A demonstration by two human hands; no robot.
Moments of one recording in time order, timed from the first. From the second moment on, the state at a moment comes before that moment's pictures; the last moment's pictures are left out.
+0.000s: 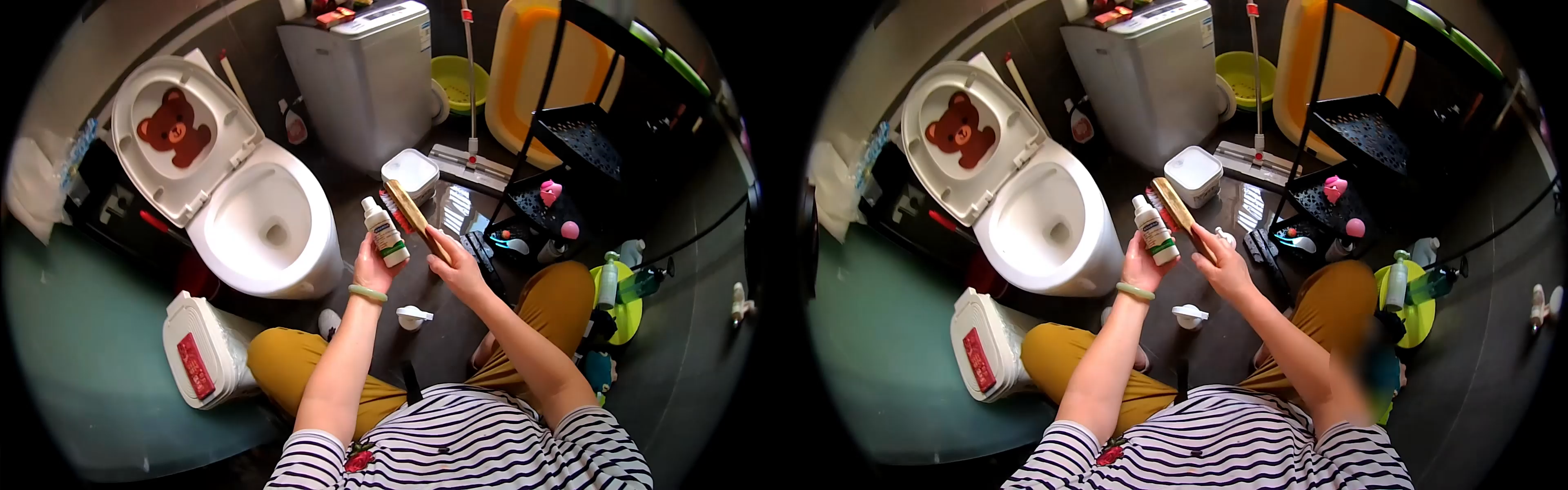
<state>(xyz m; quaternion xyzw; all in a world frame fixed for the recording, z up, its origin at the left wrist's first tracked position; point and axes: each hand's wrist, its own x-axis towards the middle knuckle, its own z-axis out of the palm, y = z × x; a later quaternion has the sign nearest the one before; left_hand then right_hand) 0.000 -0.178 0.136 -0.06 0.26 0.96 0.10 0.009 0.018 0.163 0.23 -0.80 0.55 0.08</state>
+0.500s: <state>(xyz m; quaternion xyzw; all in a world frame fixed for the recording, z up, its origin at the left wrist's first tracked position) -0.017 -0.165 0.094 -0.22 0.30 0.93 0.01 0.019 0.021 0.162 0.33 -0.92 0.19 0.10</state>
